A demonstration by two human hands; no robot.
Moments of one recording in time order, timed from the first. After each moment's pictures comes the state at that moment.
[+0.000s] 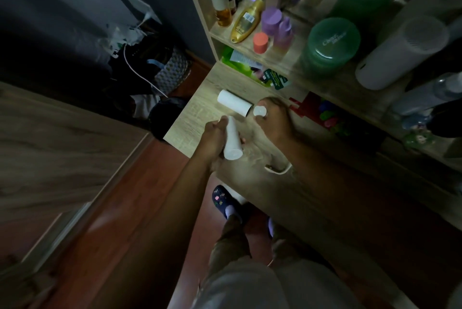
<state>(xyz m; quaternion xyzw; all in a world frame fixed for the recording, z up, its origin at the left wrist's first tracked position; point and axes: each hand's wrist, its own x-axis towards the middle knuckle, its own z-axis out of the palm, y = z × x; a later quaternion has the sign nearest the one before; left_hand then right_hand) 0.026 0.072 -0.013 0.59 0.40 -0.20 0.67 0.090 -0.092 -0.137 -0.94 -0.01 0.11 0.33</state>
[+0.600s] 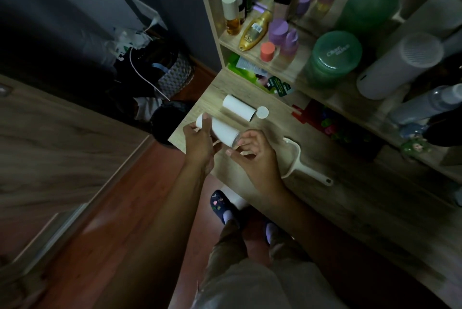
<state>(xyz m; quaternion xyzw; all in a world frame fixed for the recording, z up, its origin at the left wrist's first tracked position) 0.016 0.094 0.001 0.57 0.44 -0.05 0.69 -0.026 -0.038 -0.031 -0.68 0.08 0.10 0.72</state>
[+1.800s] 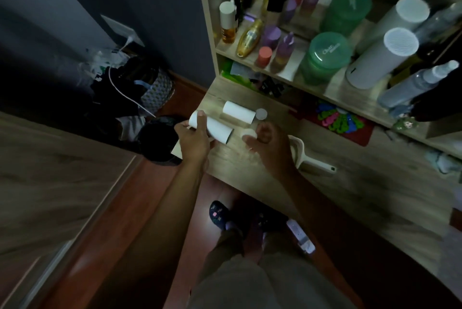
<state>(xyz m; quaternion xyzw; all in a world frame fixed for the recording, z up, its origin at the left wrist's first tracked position) 0.028 0.144 0.009 0.64 0.38 -0.05 0.67 -0.005 -0.024 -0.027 -0.74 0.16 0.05 0.65</state>
